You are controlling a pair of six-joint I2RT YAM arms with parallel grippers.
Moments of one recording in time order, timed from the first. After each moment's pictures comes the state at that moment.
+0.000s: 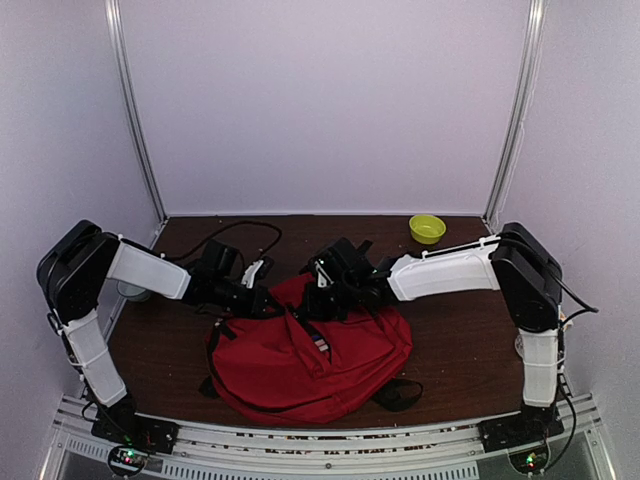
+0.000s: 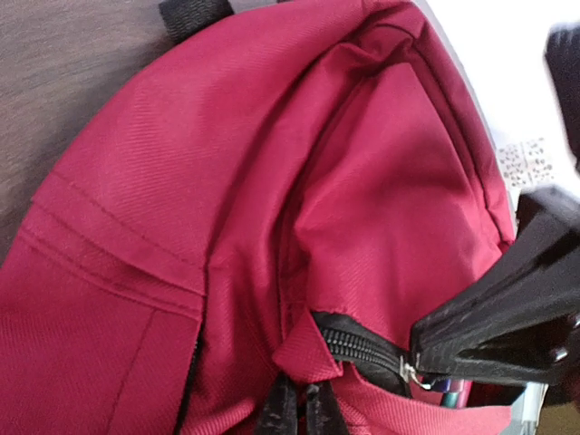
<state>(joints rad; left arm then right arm) -0.53 1.82 0.86 0.14 0.61 -0.39 0.94 2.06 1.42 -0.12 -0.18 0.85</state>
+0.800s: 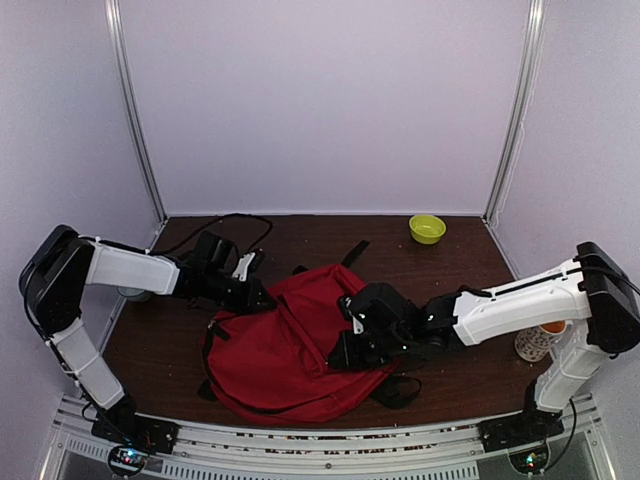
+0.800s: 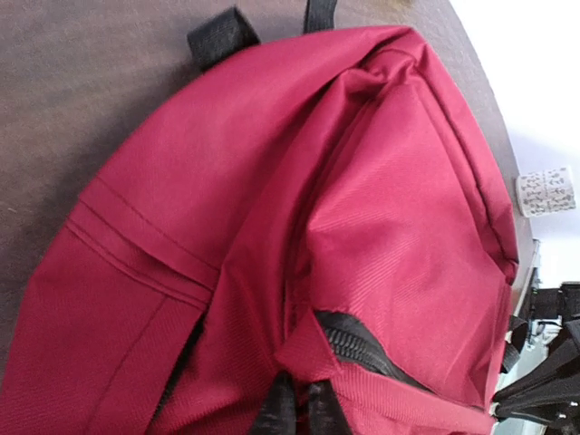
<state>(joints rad) -0.54 1.70 0.88 -0.01 0.48 -0.45 1.14 1.62 0.92 -0.11 -0.04 0.93</state>
